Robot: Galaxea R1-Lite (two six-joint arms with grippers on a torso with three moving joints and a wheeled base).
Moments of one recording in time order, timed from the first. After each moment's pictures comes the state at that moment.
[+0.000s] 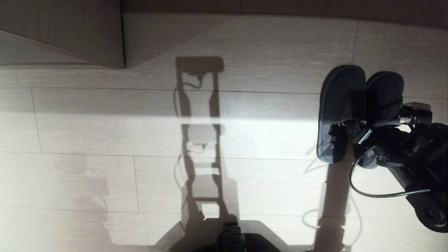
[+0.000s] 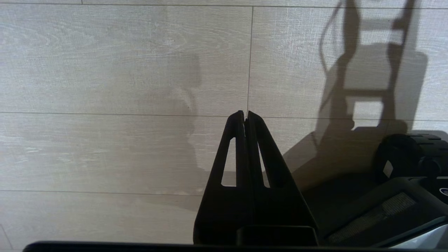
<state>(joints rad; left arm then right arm) 0.00 0.00 0.00 0.00 0.00 -0.01 -0.03 1.84 -0.52 -1.52 -0.07 0.13</state>
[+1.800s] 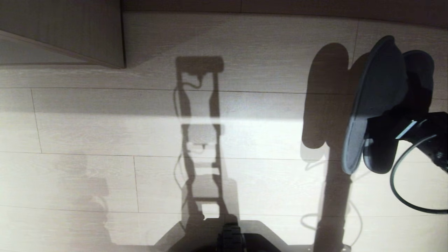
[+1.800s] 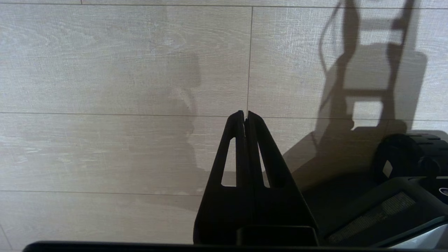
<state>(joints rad) 0.00 0.00 0.00 0.00 0.00 -0.01 -0.09 1.44 -0.47 -1.26 0.24 0.10</state>
